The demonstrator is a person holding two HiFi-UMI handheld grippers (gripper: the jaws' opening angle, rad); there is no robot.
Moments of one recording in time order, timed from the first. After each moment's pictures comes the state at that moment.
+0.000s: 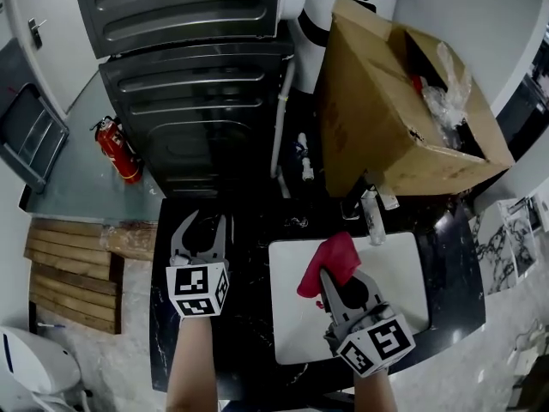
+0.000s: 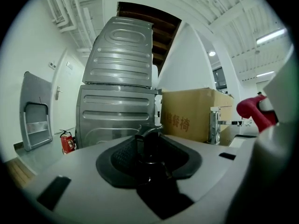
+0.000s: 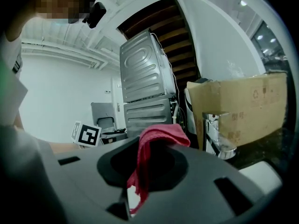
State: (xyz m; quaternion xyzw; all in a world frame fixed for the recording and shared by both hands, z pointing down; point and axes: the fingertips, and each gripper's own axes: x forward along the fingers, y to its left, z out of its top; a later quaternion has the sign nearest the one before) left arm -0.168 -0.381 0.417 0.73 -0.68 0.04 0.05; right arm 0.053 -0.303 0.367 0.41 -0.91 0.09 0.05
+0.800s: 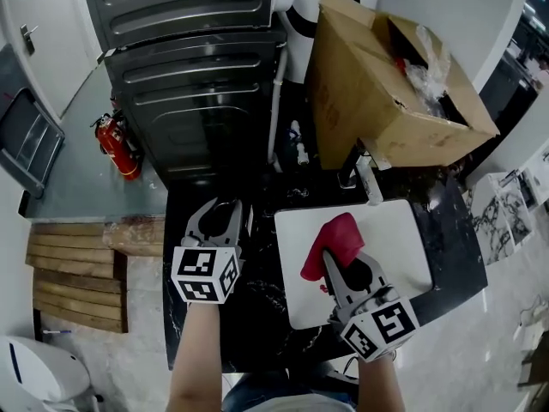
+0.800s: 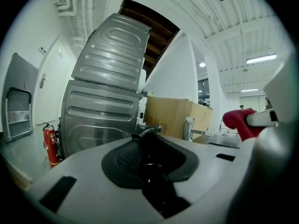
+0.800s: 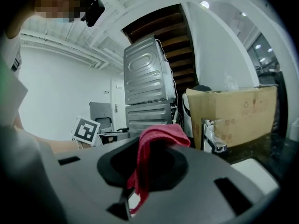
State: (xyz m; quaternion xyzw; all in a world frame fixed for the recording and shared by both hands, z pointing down) left arm -0.136 -0.334 0.393 0.80 -0.60 0.02 0.09; right arm 0.041 -0.243 0.350 0.43 -0.90 0.06 0.04
